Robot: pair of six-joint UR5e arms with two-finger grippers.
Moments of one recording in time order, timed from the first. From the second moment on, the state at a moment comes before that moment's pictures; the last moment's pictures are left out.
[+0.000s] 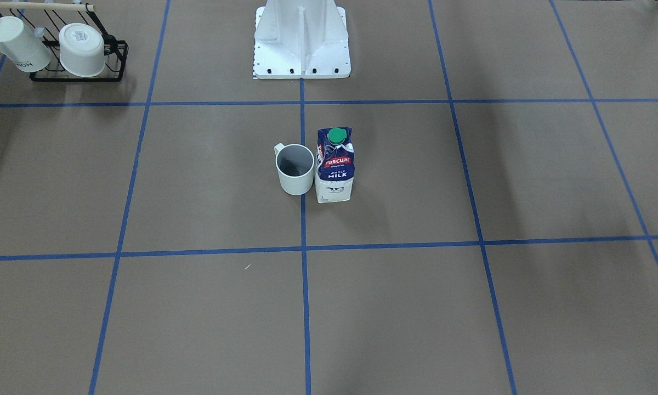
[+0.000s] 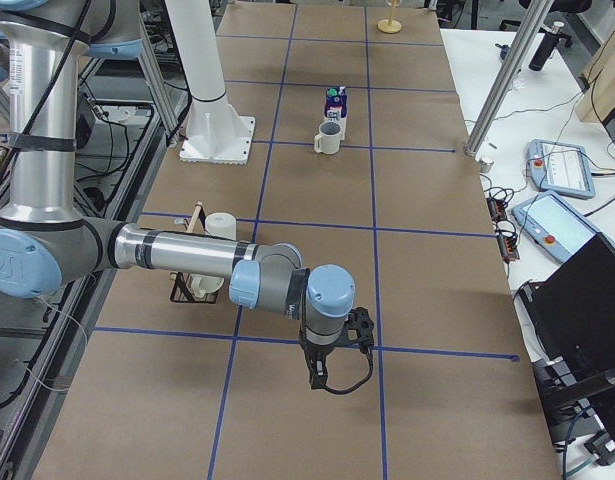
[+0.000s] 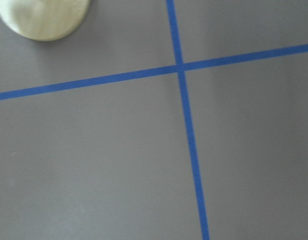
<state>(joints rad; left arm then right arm) -1.56 -1.47 -1.68 -1.62 -2.30 0.07 1.64 -1.68 1.62 -1.65 2.26 -0.29</state>
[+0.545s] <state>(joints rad) -1.59 -1.41 -1.75 -1.62 -2.28 0.07 1.64 -1.68 1.62 -1.65 2.26 -0.29</state>
